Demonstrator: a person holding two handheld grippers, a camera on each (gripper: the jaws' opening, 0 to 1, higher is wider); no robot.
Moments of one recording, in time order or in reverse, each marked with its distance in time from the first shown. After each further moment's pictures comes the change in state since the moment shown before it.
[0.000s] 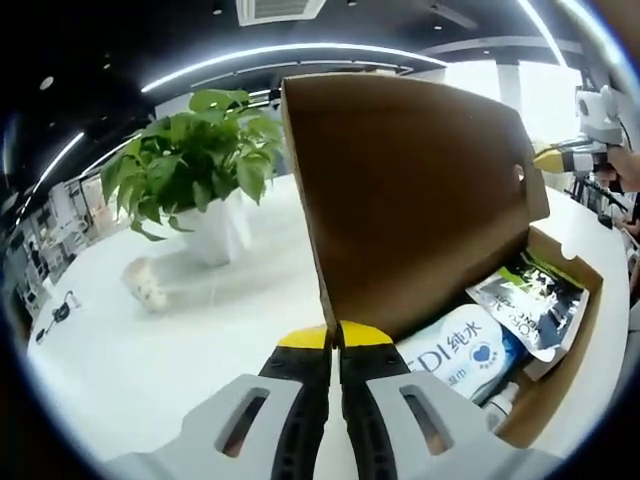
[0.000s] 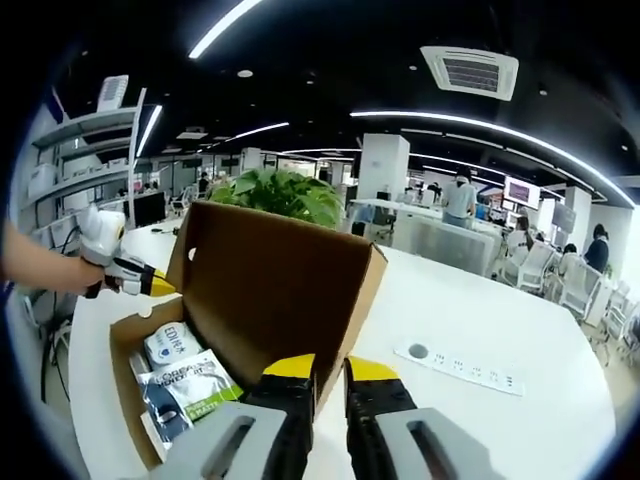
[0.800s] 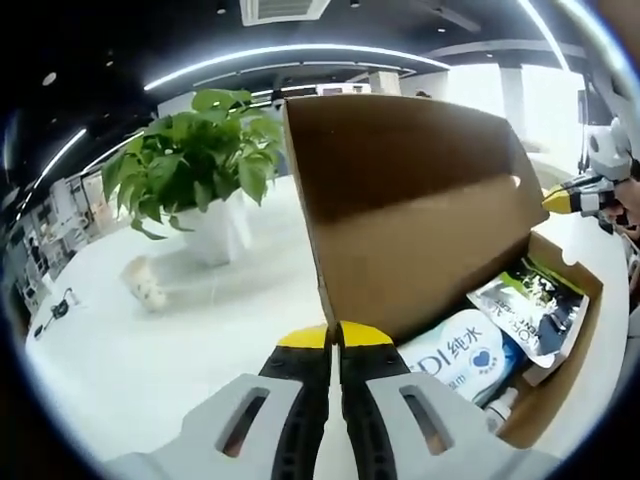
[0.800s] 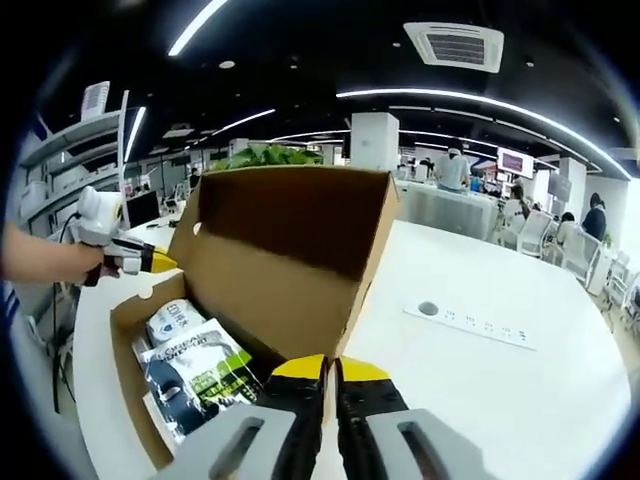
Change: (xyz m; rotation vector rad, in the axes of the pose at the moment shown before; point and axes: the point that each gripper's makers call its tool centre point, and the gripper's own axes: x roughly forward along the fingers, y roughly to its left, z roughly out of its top) left arm 0.004 0.003 0.002 -0.017 -0.006 0.004; right arm 0.003 0.006 -0.040 0.083 0.075 -0.011
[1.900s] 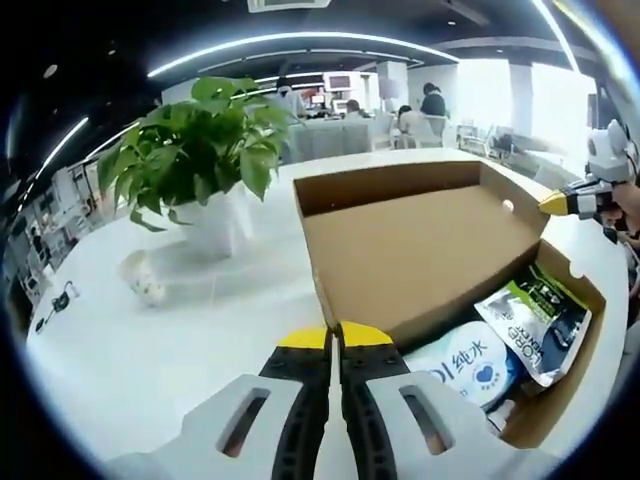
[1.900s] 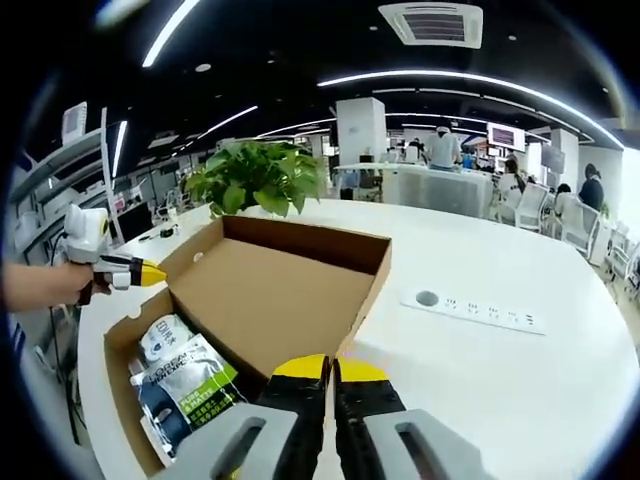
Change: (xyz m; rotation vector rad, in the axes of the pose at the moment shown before) left arm 0.013 0.006 0.005 -0.029 0.071 0.014; right arm 0.020 -0.015 0.004 0.103 0.057 0.004
